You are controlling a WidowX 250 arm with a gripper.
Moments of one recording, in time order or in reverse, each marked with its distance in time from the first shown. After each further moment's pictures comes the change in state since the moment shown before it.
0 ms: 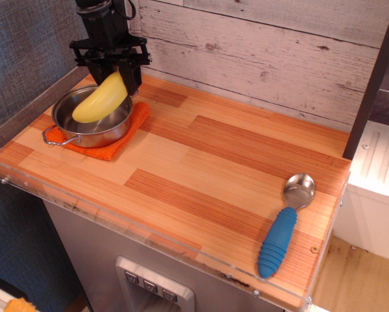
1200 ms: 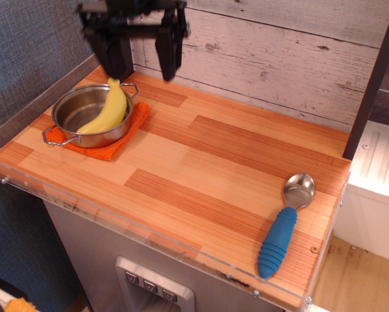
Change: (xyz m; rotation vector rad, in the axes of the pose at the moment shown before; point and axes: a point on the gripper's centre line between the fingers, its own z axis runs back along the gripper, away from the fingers) arm -0.091 -0.099 0.080 0.031 -0.018 0.019
